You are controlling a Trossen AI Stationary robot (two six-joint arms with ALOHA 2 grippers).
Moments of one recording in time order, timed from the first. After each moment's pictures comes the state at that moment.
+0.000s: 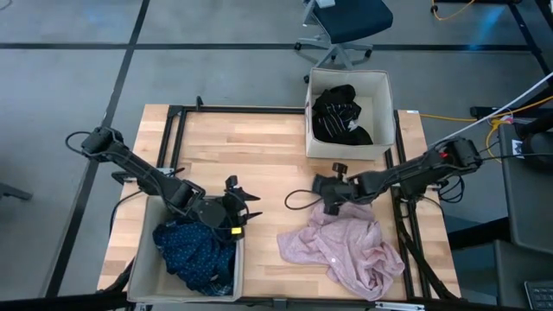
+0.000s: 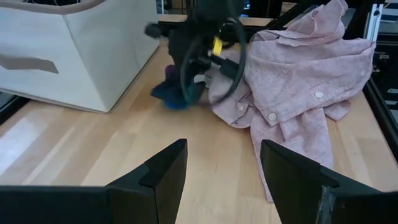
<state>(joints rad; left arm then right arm) -0.50 1.36 0.89 -0.10 -0.66 -0.34 0.21 1.48 0.68 -0.37 0.42 0.25</state>
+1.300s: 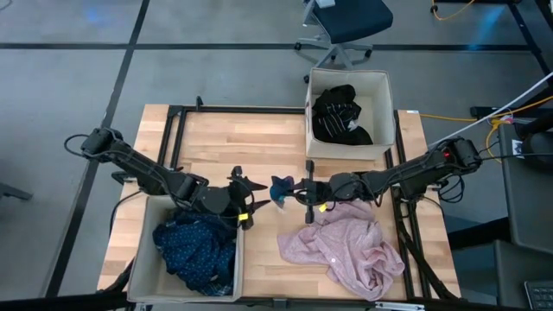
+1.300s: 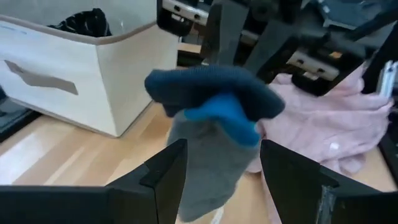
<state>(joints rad) -0.40 1.36 0.89 0.06 -0.65 -0.31 0.24 1.47 0.82 0.47 0.27 -0.19</state>
